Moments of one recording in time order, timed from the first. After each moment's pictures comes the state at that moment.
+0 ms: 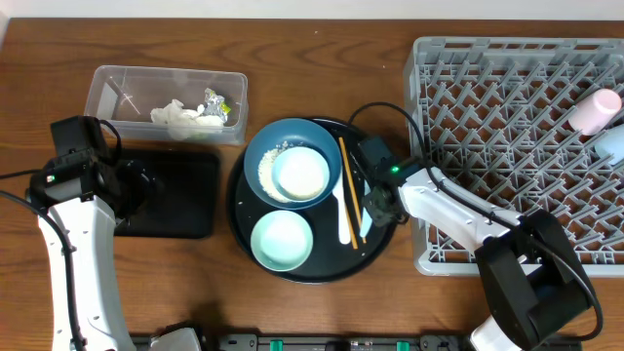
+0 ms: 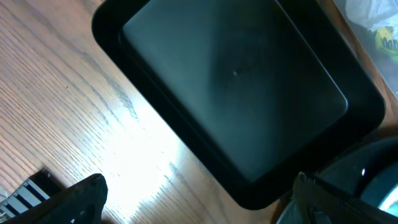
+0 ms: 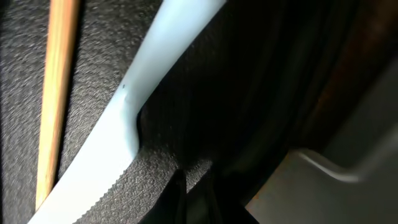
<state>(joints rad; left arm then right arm) 0.34 1.31 1.15 -1.15 -0.12 -0.49 0.56 1.78 1.03 -0.72 0.20 0.05</state>
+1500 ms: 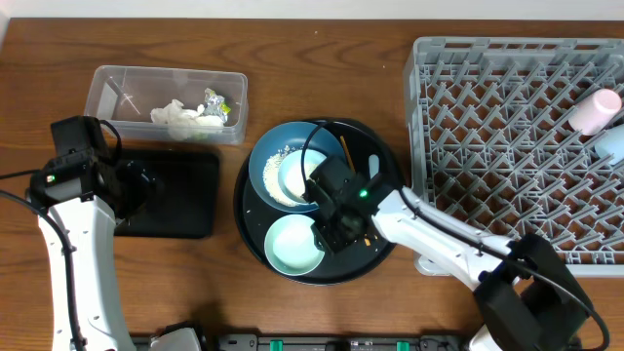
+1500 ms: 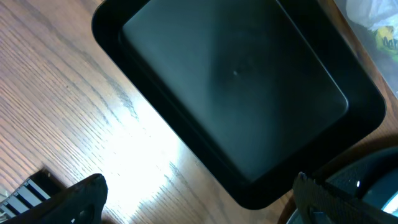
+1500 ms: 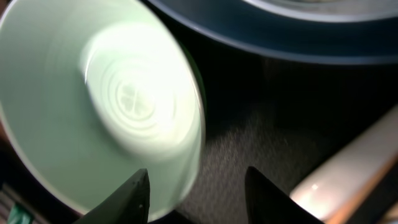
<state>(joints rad) 0.34 1.31 1.15 -1.15 -0.12 -0.49 0.80 1.73 1.07 -0.69 -0.26 0.22</state>
